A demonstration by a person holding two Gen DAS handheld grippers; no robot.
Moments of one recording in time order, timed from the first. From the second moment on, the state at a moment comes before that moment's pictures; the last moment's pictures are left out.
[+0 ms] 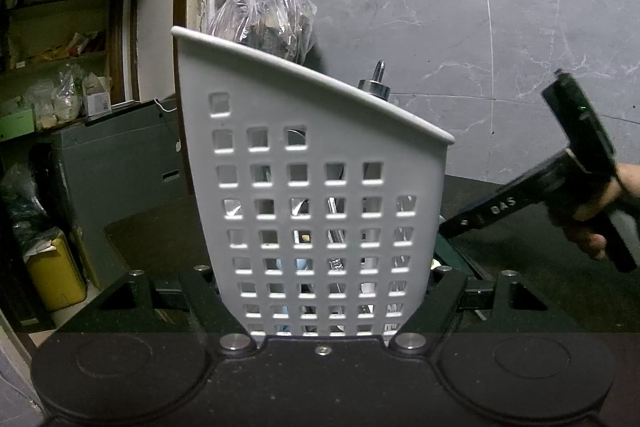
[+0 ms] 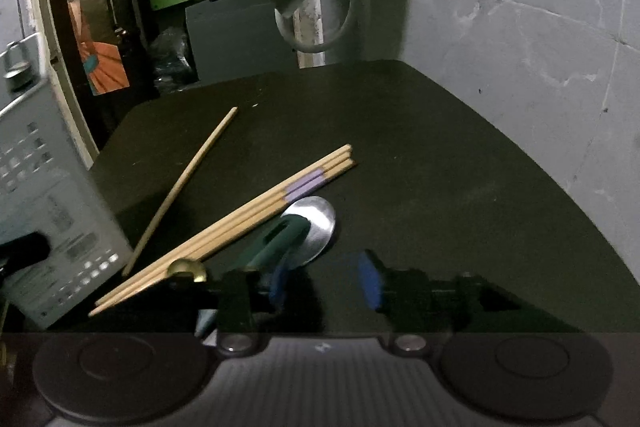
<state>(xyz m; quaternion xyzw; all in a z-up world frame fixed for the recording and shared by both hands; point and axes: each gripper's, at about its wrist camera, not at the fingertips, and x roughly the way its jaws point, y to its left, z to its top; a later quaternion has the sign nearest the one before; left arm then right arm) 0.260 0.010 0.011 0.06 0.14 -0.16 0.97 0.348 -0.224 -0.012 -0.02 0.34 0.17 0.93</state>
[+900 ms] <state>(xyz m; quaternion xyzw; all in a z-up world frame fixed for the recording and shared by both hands) 0.261 0.009 0.012 0.06 0.14 -0.16 0.97 0.390 -0.172 -0.005 -0.17 0.31 0.34 0.87</state>
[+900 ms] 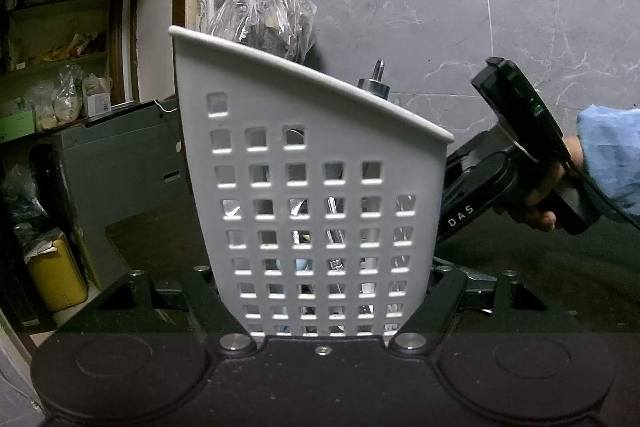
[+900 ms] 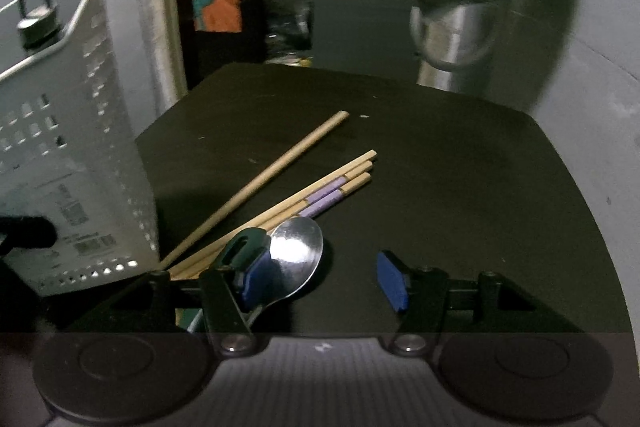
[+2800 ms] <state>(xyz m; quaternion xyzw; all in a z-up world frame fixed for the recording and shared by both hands) 0.263 0.010 0.011 0.05 0.14 -0.16 0.97 0.235 -0.157 0.056 -0.13 0.07 0.22 0.97</state>
